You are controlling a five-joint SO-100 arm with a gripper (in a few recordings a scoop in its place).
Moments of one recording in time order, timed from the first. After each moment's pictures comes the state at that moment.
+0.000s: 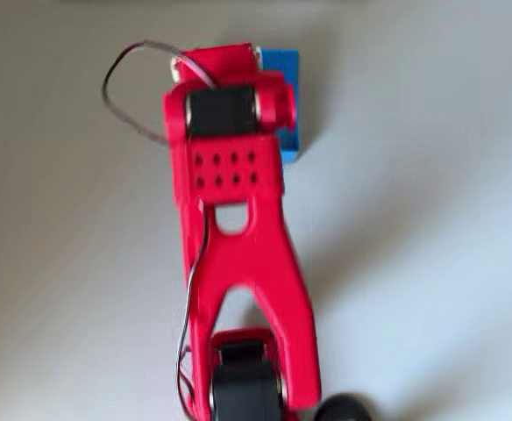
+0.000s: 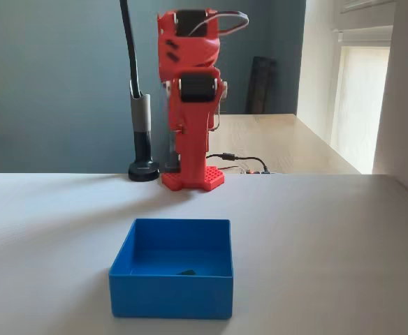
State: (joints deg) arm -3.5 109.0 95.2 59.1 -0.2
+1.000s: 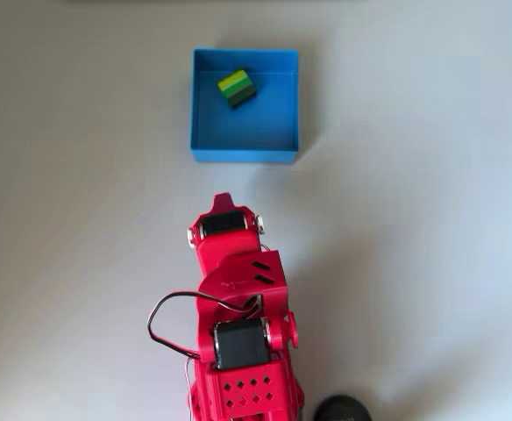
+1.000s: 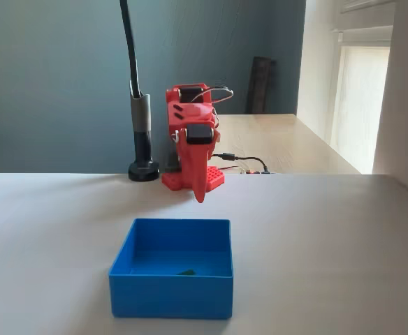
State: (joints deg) arm -4.0 184.7 173.7 43.2 -1.7
